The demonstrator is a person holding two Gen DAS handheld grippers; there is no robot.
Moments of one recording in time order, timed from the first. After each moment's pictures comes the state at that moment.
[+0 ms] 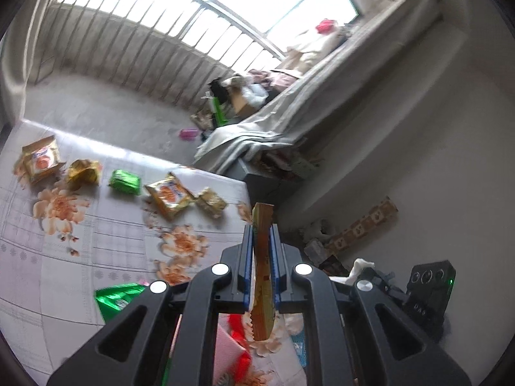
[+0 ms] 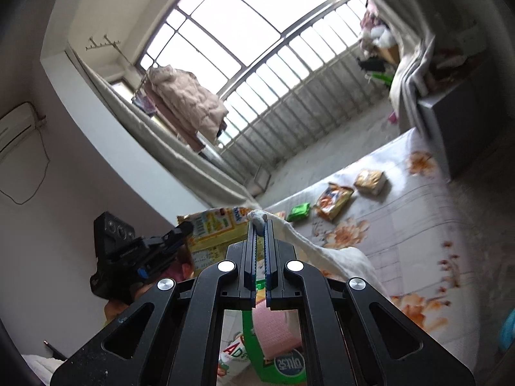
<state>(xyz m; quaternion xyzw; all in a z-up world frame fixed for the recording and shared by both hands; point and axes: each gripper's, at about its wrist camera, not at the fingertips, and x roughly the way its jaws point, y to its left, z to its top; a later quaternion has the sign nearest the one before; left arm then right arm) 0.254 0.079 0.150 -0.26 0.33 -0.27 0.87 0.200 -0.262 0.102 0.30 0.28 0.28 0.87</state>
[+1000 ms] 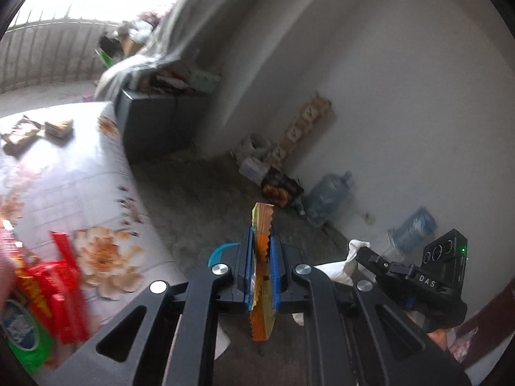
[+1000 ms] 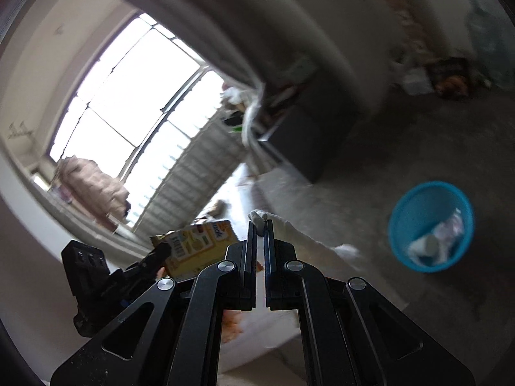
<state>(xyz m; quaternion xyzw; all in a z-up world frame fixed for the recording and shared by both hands) 0.135 -0.201 0.085 -0.12 0.38 -0.45 0.80 0.003 -0.455 0.031 0.40 0.25 -0.02 0.88</state>
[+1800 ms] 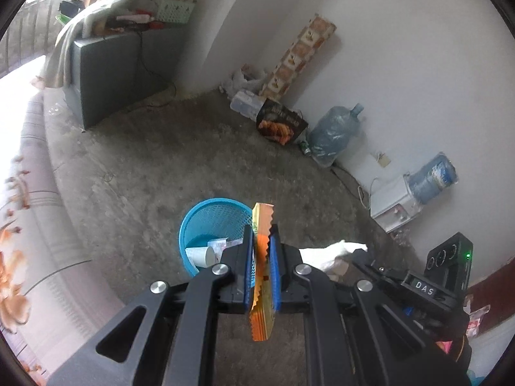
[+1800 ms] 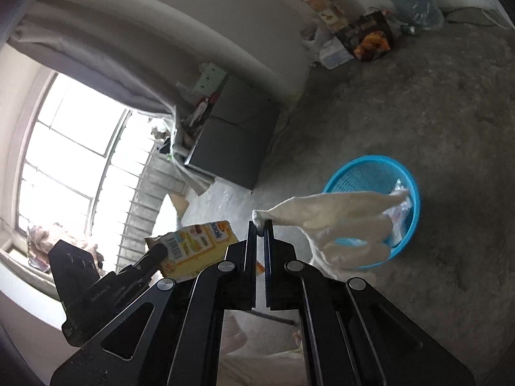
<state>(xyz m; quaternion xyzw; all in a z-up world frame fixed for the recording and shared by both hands) 0.152 -0.394 -0.010 -0.02 0.48 -0.46 0.75 -0.022 -0.566 -0.071 0.49 0.26 -0.12 0.82</state>
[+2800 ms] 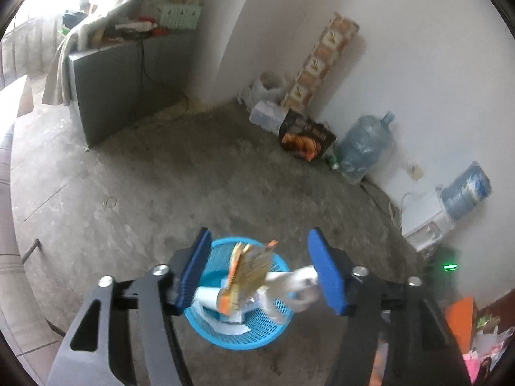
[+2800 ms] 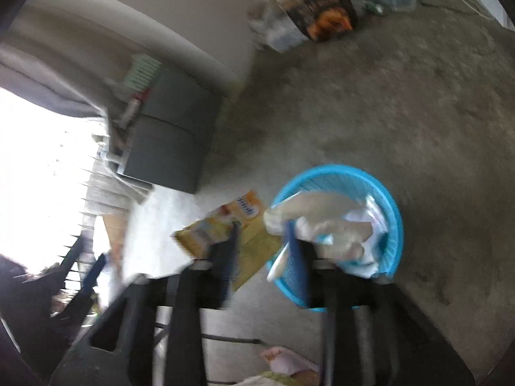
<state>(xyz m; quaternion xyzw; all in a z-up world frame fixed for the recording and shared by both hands) 0.200 -0.487 -0.049 -0.01 0.45 -0.41 0.79 0.056 -0.627 -0.147 0.49 0.35 -0.21 0.76</state>
